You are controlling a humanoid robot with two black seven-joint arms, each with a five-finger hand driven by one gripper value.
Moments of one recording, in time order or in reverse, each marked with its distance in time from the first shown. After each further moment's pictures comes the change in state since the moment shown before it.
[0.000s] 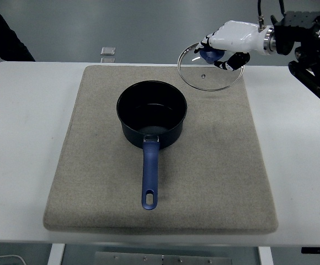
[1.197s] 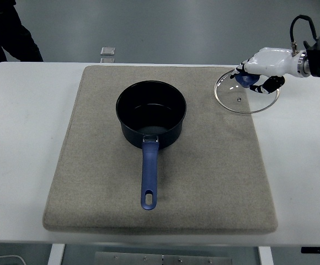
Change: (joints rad) left arm 0.000 0.000 0.000 0.000 0.000 0.000 0.000; right arm -0.044 -0.148 -0.119 0.127 0.003 -0.005 0.000
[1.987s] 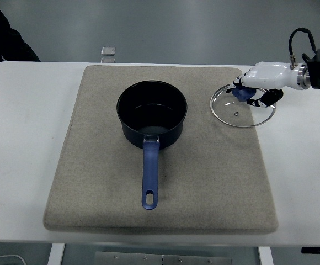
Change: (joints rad) left arm 0.000 0.000 0.000 0.000 0.000 0.000 0.000; right arm 0.000 -0.068 0.004 0.144 -0.002 -0.006 0.000
